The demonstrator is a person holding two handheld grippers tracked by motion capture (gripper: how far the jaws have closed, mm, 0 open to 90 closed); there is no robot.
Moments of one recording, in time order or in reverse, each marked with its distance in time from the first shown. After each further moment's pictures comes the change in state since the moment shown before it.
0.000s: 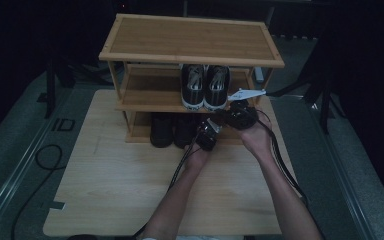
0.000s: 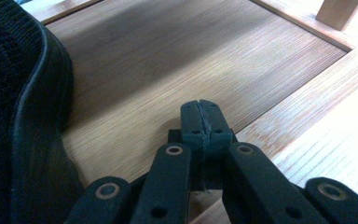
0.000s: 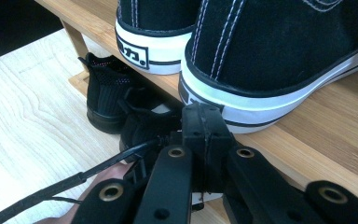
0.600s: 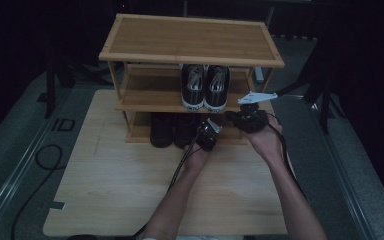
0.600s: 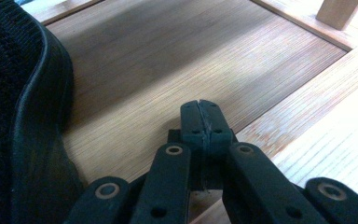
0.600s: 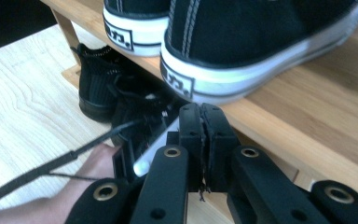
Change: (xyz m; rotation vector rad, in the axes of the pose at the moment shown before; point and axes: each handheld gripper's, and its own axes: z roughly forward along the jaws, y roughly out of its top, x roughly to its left) left arm 0.000 0.000 0.000 0.000 -0.001 0.001; right arm -0.010 -0.014 -0.024 -0.004 -0.028 -0.003
